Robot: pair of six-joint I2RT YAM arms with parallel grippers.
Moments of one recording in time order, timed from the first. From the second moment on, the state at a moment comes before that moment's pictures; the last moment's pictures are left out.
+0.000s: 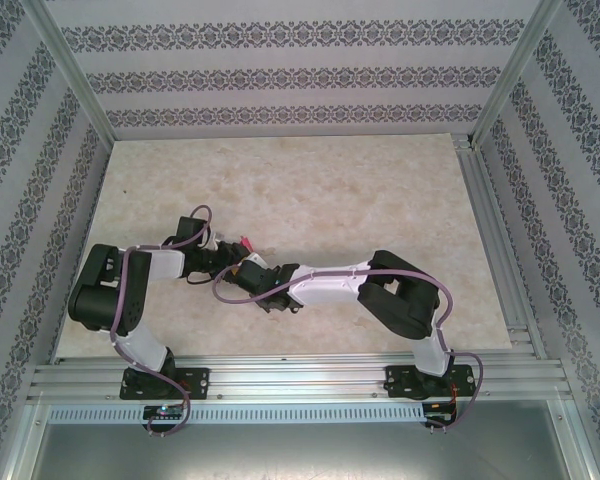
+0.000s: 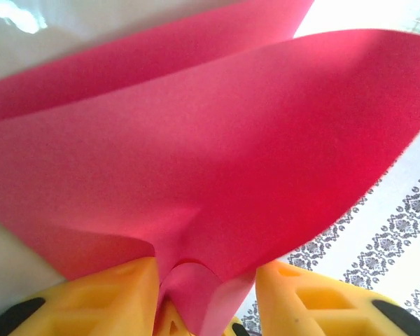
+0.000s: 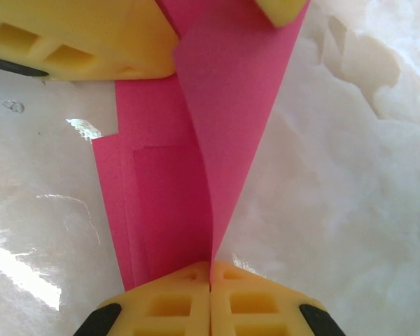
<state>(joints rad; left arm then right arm) -0.17 1.68 0.64 0.04 0.83 -1.13 1.14 2.00 1.26 -0.43 0.38 0.26</state>
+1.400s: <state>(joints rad) -0.17 1.68 0.73 -0.19 0.75 -0.90 0.96 1.78 1.07 -0.20 -0.12 0.45</state>
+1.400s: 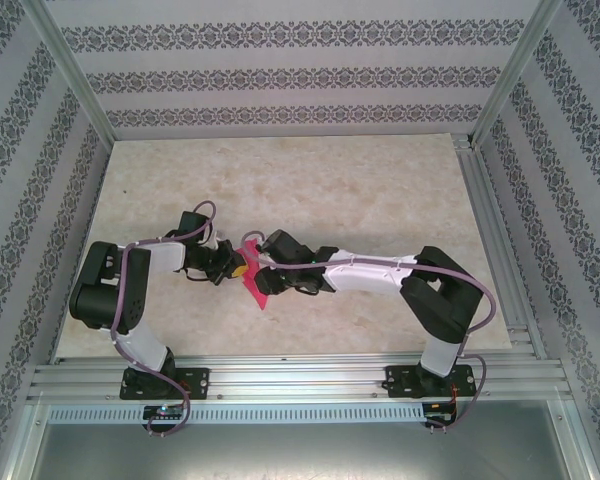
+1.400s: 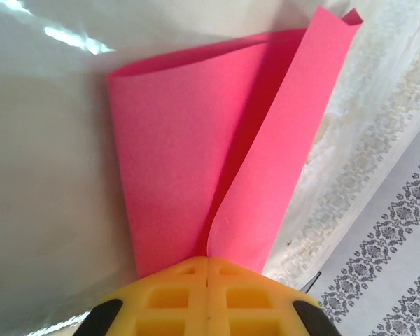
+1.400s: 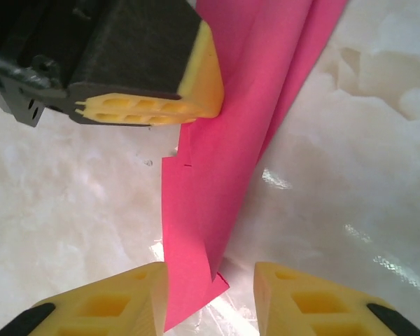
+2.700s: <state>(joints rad) -0.09 1.66 0.72 -0.25 0.79 -0.80 0.90 1.86 0.94 0.02 -0.40 0.71</state>
